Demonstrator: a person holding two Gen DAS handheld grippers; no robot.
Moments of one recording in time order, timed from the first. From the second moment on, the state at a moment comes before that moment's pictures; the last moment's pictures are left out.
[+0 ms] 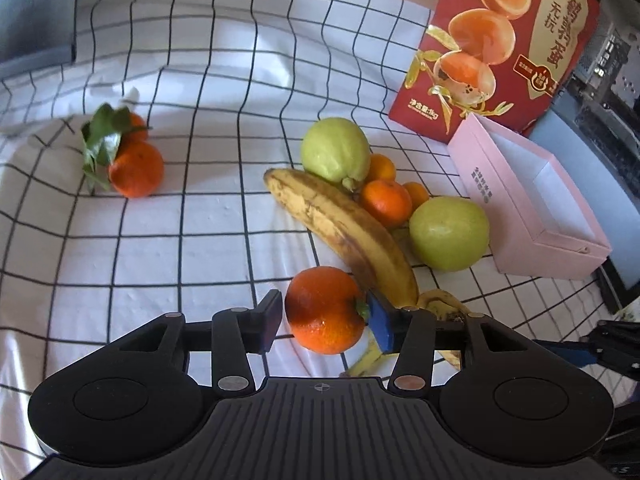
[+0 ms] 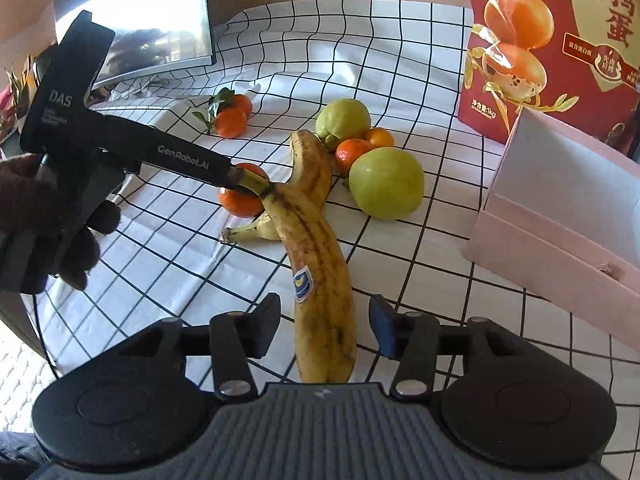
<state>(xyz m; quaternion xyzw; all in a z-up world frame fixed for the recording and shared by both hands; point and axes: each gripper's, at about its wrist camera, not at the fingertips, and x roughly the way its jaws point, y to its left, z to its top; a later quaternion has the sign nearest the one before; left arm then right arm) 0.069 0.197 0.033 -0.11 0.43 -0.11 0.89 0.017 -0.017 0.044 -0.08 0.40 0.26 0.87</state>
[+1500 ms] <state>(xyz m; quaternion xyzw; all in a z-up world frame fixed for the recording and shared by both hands) 0.152 -0.052 0.078 0.07 0.41 -0.31 0.85 0.095 -0.192 0.157 0.00 0.32 0.08 0.94</state>
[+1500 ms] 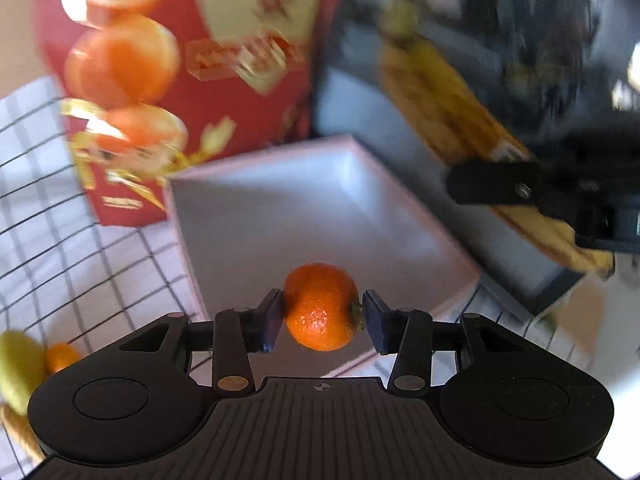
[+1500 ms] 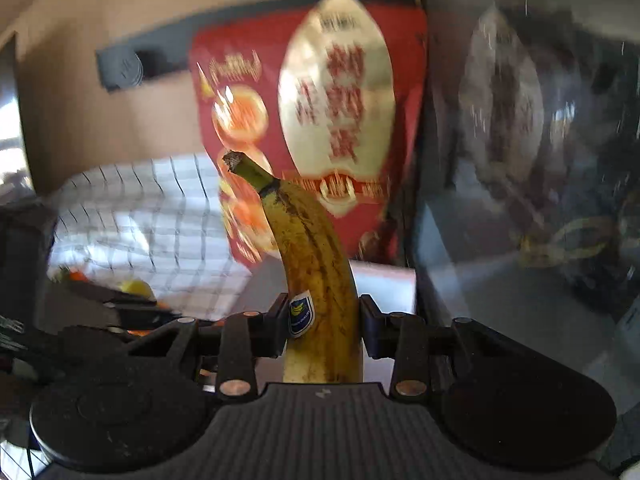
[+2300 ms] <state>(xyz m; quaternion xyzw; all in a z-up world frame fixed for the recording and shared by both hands) 0.086 0.066 0.089 -0.09 0.38 -0.23 0.89 0.204 -0.157 0.047 0.05 0.47 0.09 0.87</state>
